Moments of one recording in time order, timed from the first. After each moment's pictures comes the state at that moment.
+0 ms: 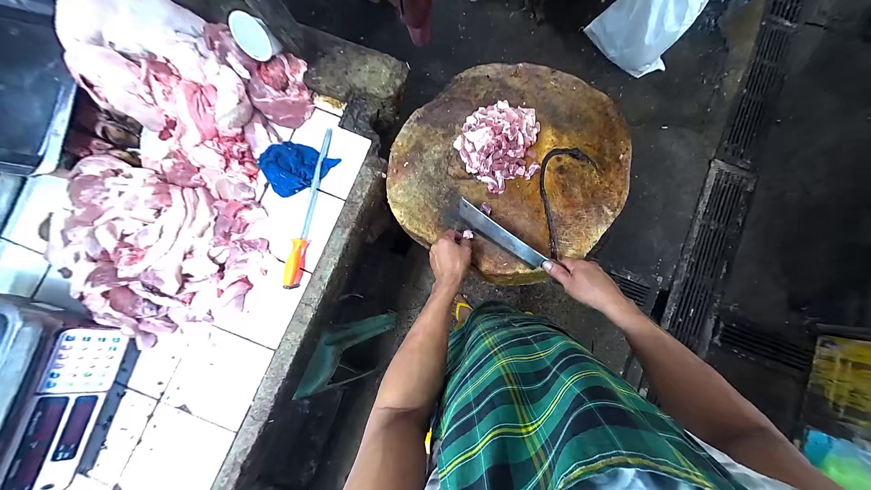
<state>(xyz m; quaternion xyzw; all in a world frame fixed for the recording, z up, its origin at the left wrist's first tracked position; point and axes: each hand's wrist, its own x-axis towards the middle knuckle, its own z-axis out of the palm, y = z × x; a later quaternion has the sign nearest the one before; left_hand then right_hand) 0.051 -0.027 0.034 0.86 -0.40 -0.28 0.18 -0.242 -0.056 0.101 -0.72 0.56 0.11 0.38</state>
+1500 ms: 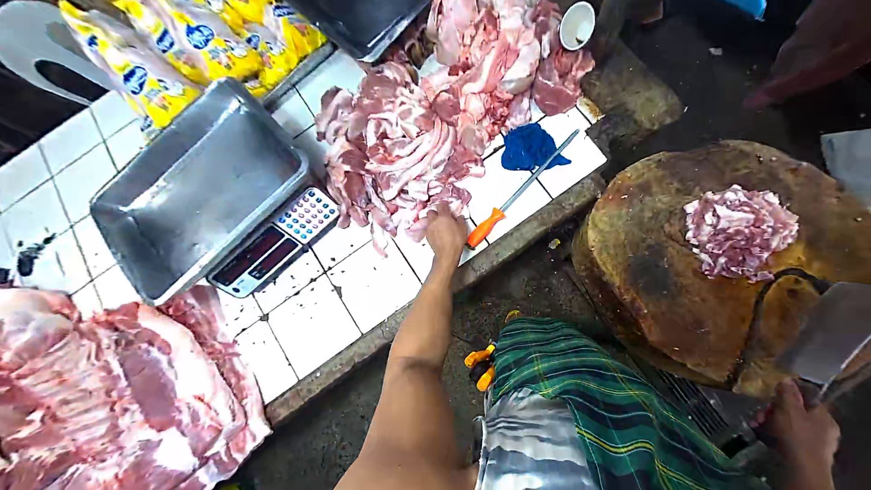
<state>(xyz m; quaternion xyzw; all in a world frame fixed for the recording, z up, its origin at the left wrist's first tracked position) 0.429 0.128 0.035 0.97 -0.13 -0.11 0.17 -0.218 -0.054 0.067 -0.51 0.78 -0.12 0.35</state>
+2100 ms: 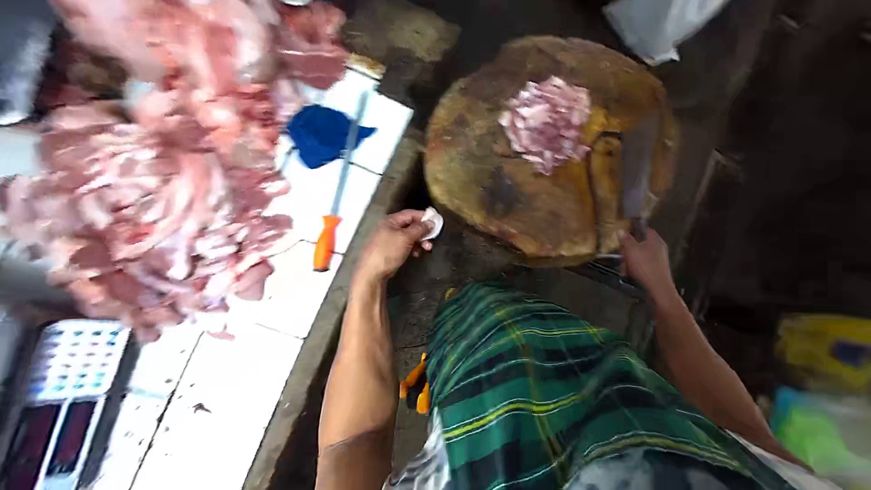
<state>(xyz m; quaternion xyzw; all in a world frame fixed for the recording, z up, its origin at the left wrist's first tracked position) 0.242 0.049 0.132 0.67 -0.38 -0.52 0.36 -0.216 -0.040 0.095 -0.50 0.77 -0.11 0.39</state>
